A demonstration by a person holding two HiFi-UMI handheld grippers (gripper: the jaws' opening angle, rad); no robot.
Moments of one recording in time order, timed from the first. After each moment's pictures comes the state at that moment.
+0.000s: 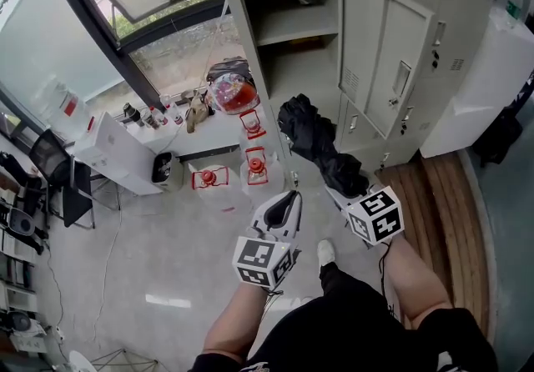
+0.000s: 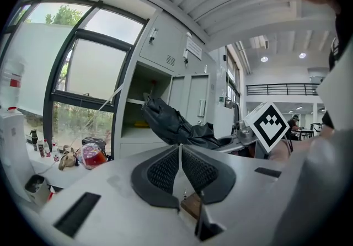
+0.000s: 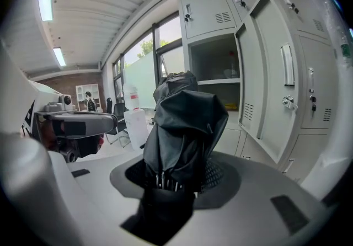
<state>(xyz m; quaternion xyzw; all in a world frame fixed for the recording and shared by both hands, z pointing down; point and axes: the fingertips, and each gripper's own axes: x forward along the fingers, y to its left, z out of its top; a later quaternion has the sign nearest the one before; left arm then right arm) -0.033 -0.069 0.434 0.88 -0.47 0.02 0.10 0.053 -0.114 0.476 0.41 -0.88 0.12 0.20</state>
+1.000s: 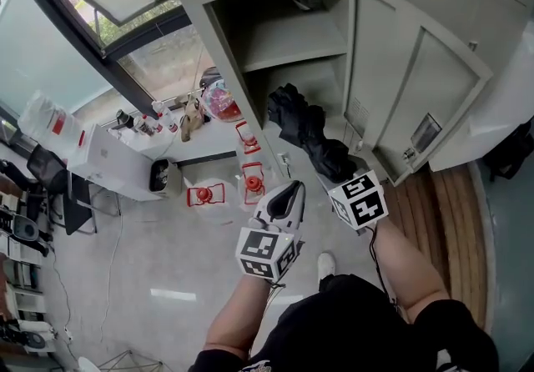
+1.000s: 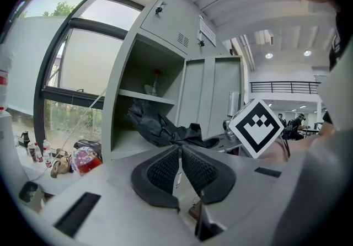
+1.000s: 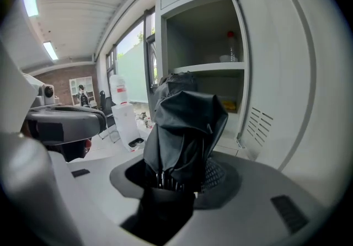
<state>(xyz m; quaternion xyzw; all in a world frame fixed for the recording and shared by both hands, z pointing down) 0.000 -0.248 0.443 0.87 -0.47 0.04 0.11 0.055 -0.309 0.497 0.41 -0.87 0.13 0.24</state>
